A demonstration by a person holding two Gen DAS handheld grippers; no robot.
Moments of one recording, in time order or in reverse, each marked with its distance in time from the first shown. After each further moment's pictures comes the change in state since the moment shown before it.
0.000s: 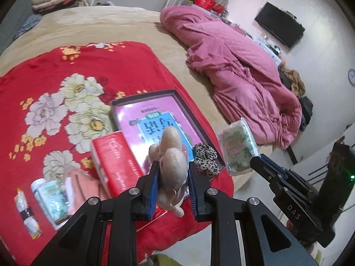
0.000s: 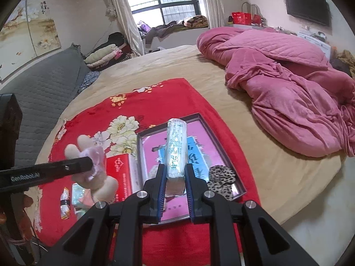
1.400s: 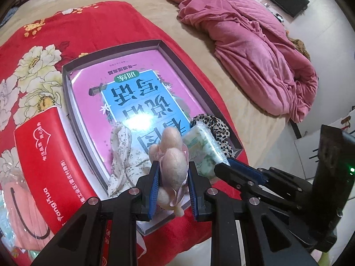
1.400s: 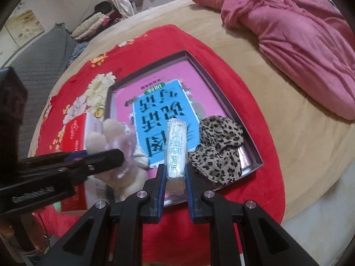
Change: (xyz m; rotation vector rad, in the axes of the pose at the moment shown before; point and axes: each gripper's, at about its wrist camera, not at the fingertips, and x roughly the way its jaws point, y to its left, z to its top) left arm 0.152 -0.018 -0.012 0.051 0.206 -0.006; right arm 0.126 -0.059 -0.047 0.083 0.289 0.059
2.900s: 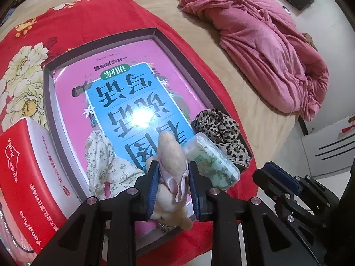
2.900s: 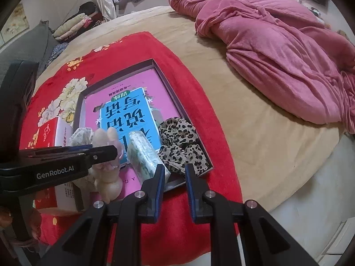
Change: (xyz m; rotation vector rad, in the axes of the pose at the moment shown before) left arm 0.043 -0.015 0.018 -0.003 0.049 0.043; right arm -0.024 -0.023 -0.002 -0.016 -0.049 -0.193
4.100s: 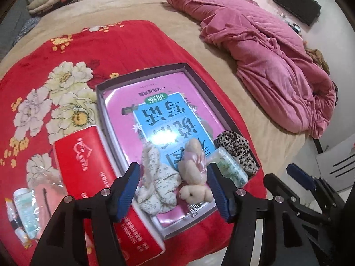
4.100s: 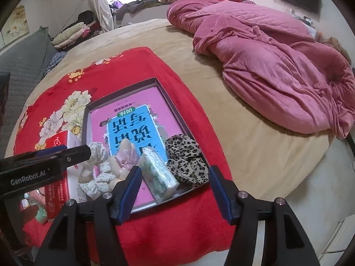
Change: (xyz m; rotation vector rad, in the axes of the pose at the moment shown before) left arm -0.077 0.021 -0.016 -0.041 -0.158 0.137; right arm -0.034 0.022 0.007 0.015 -0.082 -0.036
